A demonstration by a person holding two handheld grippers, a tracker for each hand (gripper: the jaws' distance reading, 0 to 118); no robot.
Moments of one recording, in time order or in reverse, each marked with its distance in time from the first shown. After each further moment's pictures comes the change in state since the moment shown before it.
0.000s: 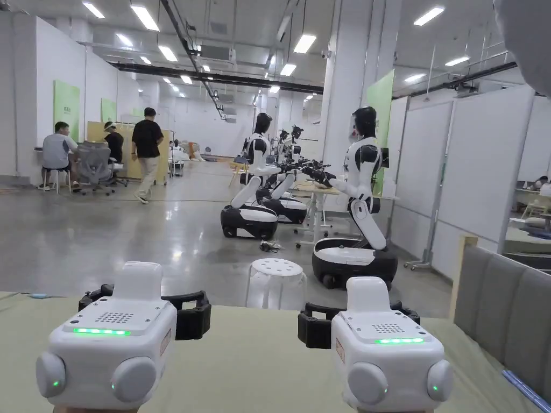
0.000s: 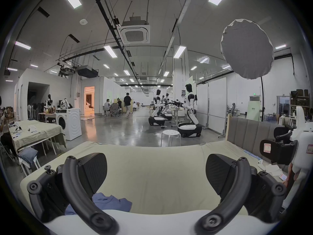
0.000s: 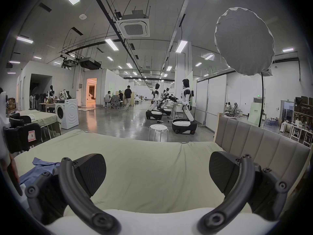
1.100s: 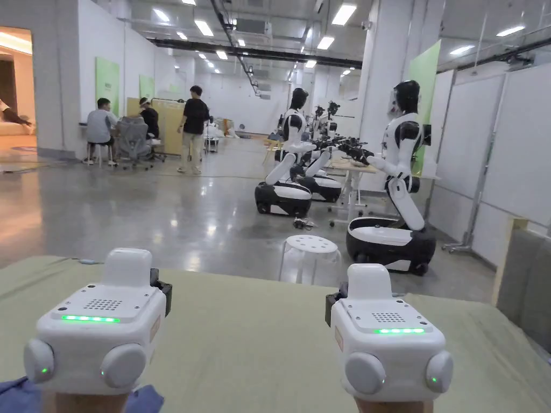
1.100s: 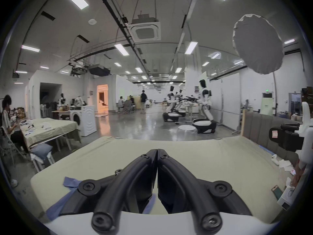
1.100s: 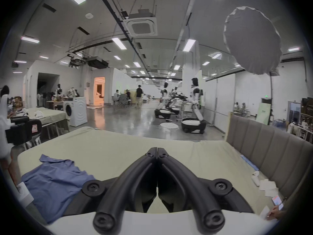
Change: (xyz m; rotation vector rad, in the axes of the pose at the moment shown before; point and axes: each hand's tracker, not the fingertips) left arm -0.065 -0.028 0.021 -0.033 0.179 -0.020; right arm -0.067 -0.016 -0.008 -0.007 0.107 0.009
